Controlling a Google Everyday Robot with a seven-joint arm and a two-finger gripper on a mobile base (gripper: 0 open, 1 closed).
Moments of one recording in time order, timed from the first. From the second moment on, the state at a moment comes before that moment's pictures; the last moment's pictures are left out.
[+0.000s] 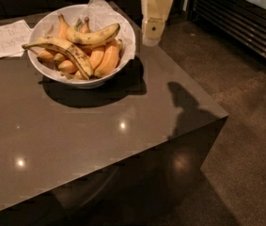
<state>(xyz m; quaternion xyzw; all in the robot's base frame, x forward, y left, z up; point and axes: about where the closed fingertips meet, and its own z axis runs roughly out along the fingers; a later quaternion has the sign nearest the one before) 0.555 -0.047 1.064 -0.69 0.69 -0.09 0.21</state>
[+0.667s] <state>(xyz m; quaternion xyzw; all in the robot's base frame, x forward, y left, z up) 0.585 -0.023 1.055 -0.70 0.67 -0.07 0.22</state>
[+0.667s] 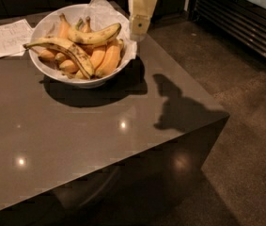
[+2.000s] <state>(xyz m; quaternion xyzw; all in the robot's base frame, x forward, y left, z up) 0.644 0.052 1.031 -0.74 0.64 -0.04 0.20</state>
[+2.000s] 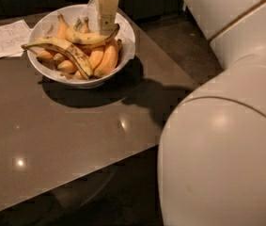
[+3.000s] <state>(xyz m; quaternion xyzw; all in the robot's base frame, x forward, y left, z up) 0.667 0.062 1.004 -0.74 0.65 -0.03 0.19</state>
